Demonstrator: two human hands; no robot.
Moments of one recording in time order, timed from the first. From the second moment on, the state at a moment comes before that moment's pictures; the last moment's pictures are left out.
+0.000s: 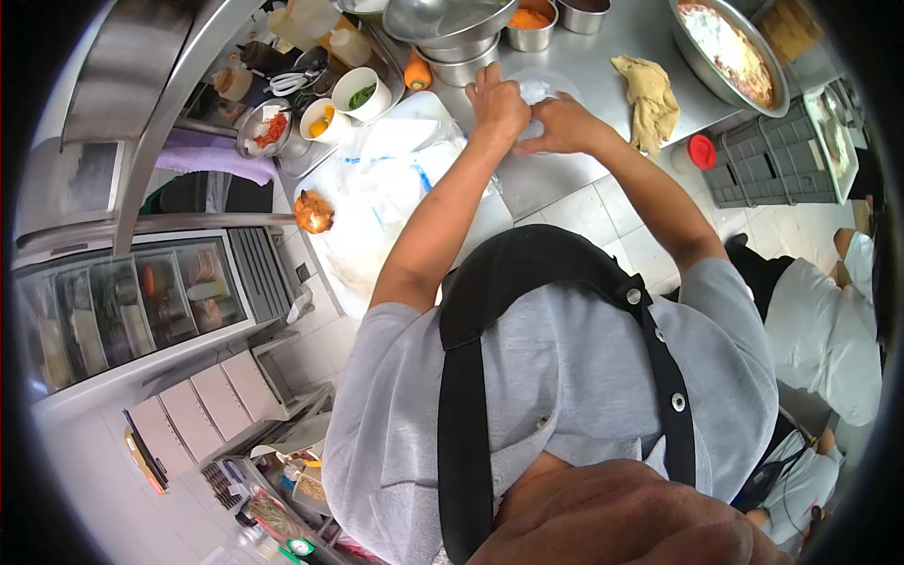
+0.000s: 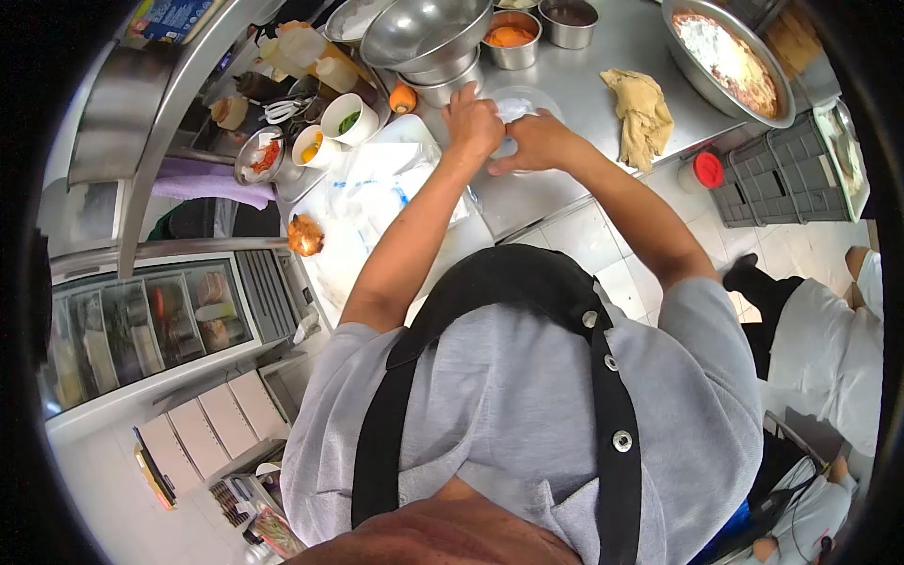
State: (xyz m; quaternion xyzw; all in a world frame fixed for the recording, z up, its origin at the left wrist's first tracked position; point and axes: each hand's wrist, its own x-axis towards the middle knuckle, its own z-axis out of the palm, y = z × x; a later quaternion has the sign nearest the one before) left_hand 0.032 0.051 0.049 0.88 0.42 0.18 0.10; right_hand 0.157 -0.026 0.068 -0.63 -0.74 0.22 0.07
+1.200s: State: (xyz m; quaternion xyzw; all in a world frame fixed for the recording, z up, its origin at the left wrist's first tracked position) left_hand -0.158 0.072 0.125 0.74 0.39 0.30 0.45; right_hand 0.077 0.013 0.096 -0.41 -0.48 0.67 0.40
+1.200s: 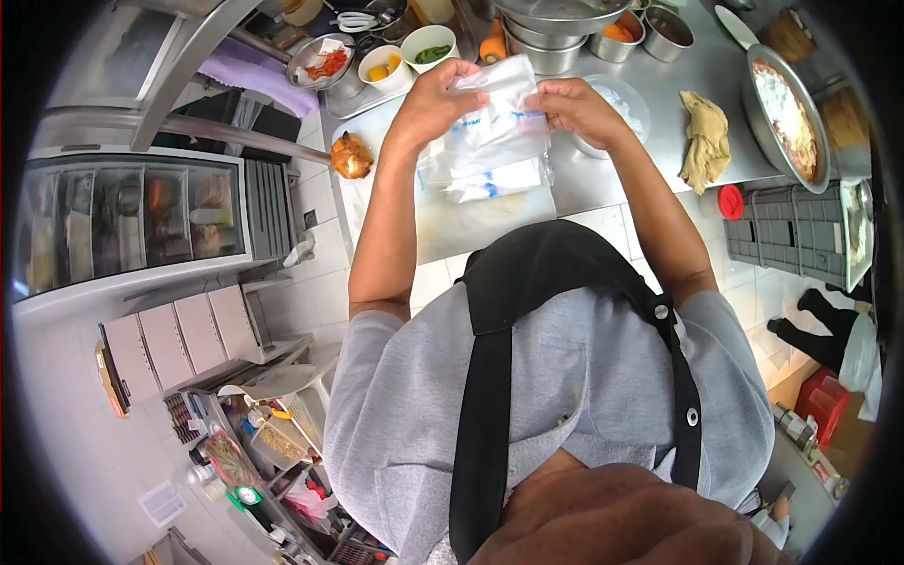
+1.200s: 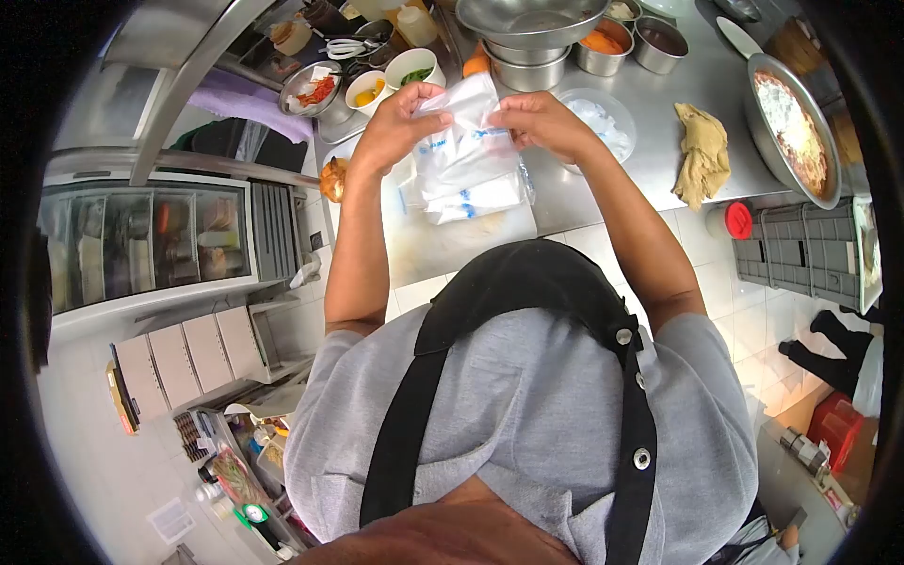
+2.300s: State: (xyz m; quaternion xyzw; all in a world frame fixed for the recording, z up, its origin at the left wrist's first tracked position) left_hand -0.098 0.004 0.091 0.62 0.38 0.35 0.59; right_hand 0.072 -0.026 0.078 -0.47 -0.38 0.54 0.59
